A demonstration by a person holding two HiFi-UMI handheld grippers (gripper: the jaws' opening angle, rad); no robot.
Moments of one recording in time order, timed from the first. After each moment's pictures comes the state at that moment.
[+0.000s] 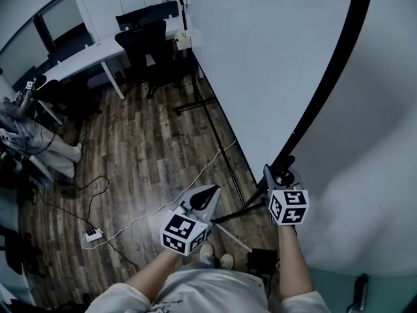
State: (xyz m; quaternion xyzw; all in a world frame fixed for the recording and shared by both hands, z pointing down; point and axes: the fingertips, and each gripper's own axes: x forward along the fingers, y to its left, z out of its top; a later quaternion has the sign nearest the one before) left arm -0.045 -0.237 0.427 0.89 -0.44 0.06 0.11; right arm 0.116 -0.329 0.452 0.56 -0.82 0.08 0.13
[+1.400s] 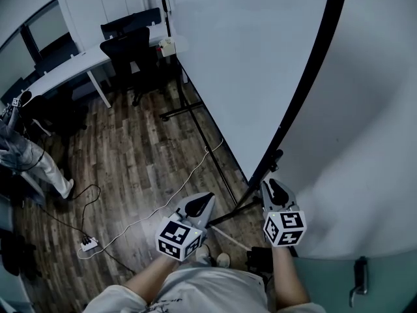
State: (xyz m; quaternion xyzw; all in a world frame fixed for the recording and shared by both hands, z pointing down) left arm -0.038 -0.193 0.413 0.91 -0.40 0.06 0.12; right arm 0.122 -0.232 0.418 0.58 -0.80 0.09 0.11
